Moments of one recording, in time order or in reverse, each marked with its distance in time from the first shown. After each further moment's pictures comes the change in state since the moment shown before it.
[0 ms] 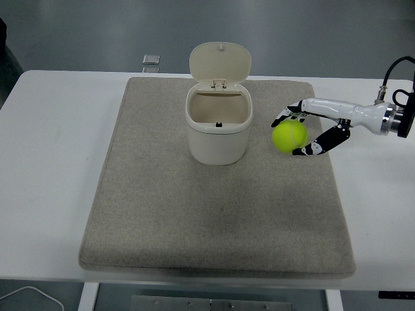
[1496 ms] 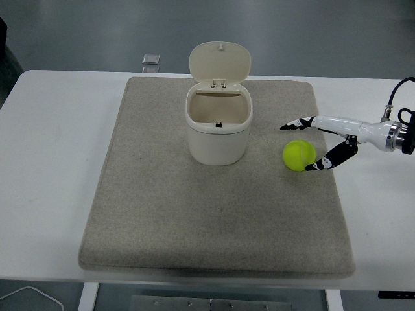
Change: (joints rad) left arm 0.000 0.000 0.000 0.000 0.000 0.000 0.000; right arm -0.107 0.037 -0.062 -0.110 -0.059 -0.096 0.001
